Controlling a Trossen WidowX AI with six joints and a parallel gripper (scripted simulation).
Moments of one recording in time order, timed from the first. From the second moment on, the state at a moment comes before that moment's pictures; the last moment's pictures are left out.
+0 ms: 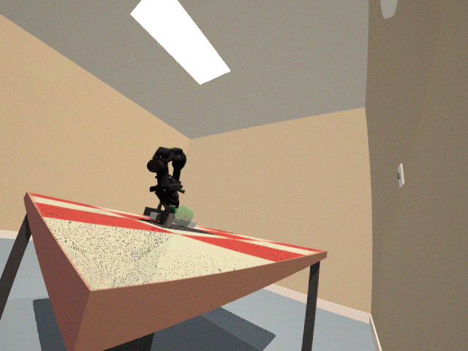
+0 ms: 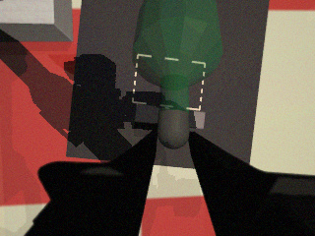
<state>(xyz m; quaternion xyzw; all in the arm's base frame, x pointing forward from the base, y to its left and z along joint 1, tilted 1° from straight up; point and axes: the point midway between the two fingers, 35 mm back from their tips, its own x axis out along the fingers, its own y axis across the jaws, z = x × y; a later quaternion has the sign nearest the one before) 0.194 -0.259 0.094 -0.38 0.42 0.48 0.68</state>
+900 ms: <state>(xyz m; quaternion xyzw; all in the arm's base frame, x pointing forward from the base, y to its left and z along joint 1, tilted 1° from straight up) 0.191 -0.269 0.080 -0.38 0.42 0.47 0.68</state>
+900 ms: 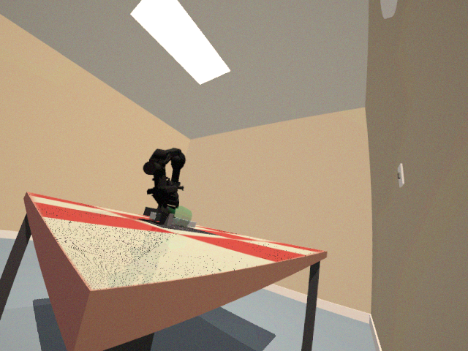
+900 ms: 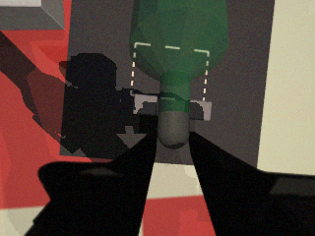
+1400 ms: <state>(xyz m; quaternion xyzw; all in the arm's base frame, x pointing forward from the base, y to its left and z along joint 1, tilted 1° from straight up) 0.189 -0.273 0.071 -0.38 0.42 0.47 0.68</state>
